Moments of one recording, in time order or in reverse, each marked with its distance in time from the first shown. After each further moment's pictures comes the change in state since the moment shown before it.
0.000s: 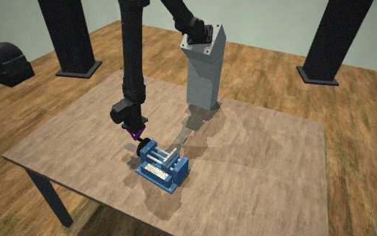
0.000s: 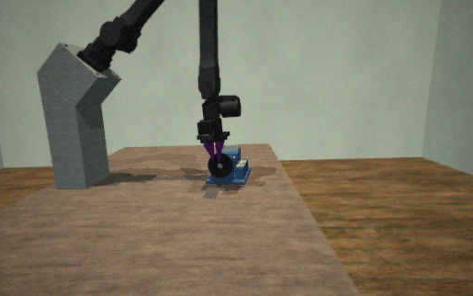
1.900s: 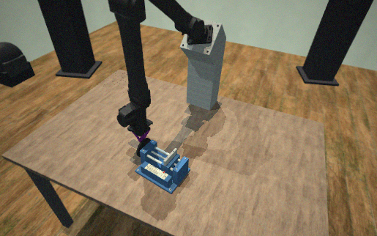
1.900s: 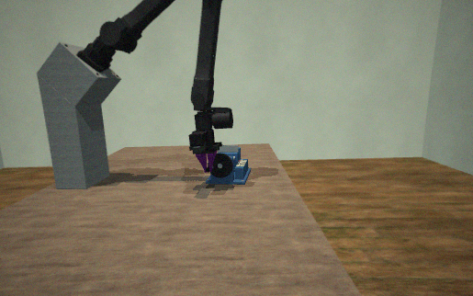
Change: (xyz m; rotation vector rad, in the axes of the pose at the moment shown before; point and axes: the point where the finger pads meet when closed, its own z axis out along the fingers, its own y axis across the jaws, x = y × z) arm 0.000 -0.032 0.036 0.009 0.002 0.002
